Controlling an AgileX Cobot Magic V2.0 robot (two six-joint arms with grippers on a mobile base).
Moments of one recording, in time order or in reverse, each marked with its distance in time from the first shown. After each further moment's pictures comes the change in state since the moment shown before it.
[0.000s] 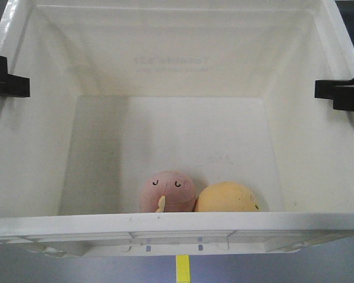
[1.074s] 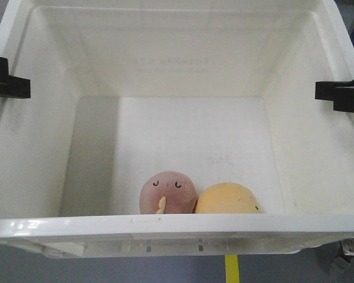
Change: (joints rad) left arm 0.000 -0.001 0.000 0.000 0.002 0.000; right arm 0.000 0.000 0.000 -0.001 0.007 0.000
